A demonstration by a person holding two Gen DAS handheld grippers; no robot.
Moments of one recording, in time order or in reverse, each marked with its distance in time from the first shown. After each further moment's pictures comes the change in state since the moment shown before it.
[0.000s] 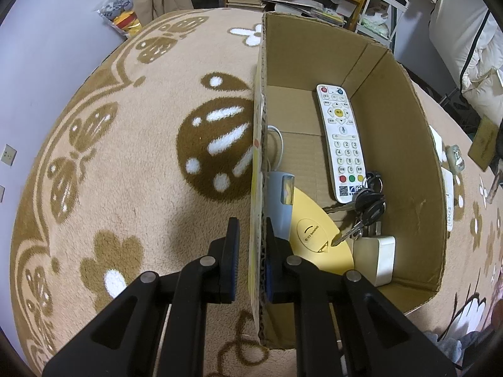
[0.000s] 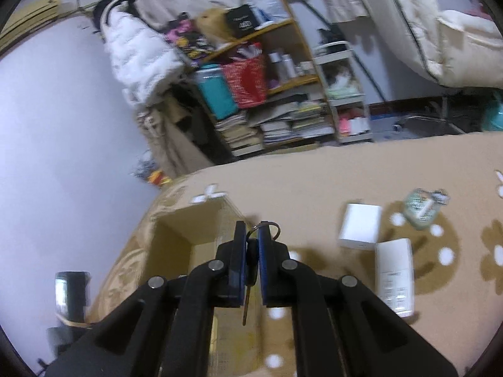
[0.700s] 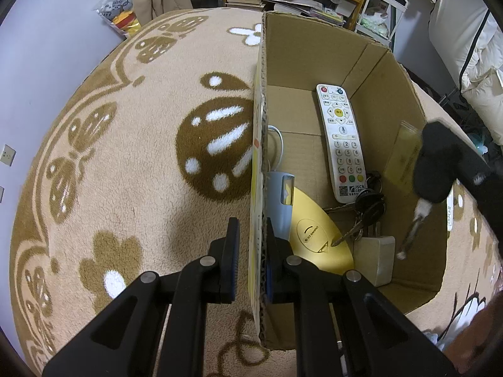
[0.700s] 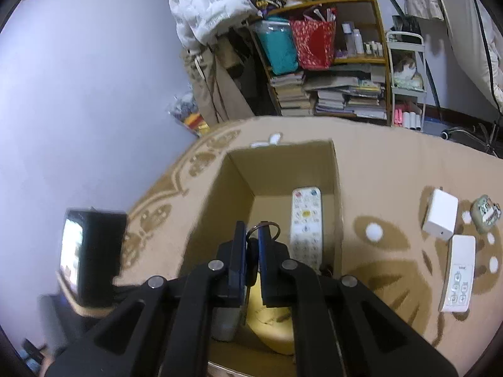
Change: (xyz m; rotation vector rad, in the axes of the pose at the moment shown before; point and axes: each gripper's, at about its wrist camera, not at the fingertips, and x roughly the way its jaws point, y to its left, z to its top) left arm 0.002 -0.001 0.001 0.000 0.003 -0.003; right arm 0.054 0.078 -0.052 -0.230 0.194 0.042
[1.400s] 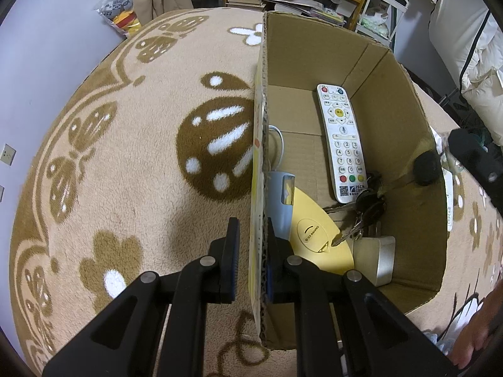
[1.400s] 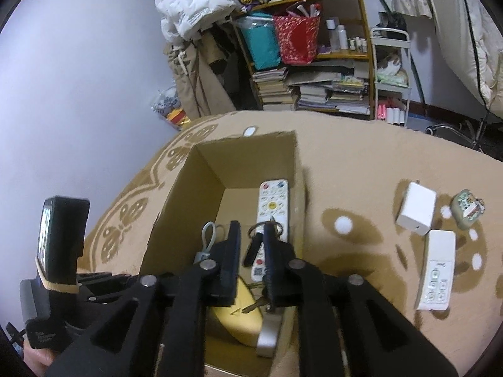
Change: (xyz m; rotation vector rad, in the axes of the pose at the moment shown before) left arm 0.000 0.000 -0.001 0.000 0.000 0.000; right arm -0.014 -0.024 0.003 0.021 -0.009 -0.053
